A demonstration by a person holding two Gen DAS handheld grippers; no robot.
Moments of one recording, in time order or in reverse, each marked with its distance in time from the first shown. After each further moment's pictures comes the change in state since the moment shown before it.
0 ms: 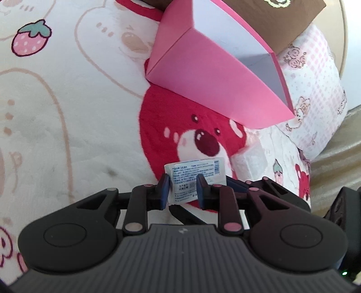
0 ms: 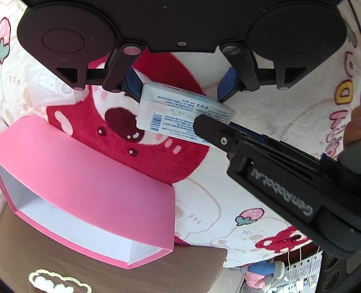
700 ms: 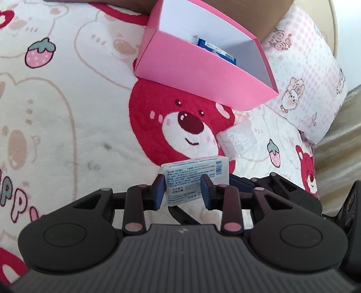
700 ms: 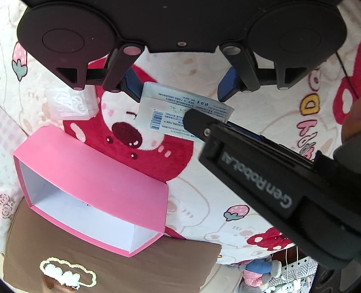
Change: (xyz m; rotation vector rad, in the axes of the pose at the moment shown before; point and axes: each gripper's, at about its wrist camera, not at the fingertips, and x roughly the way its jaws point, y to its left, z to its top) left arm -0.041 -0.049 -0.030 0.084 0.012 0.096; right arm -0.056 0.026 -0.004 0.010 0.027 -0.030
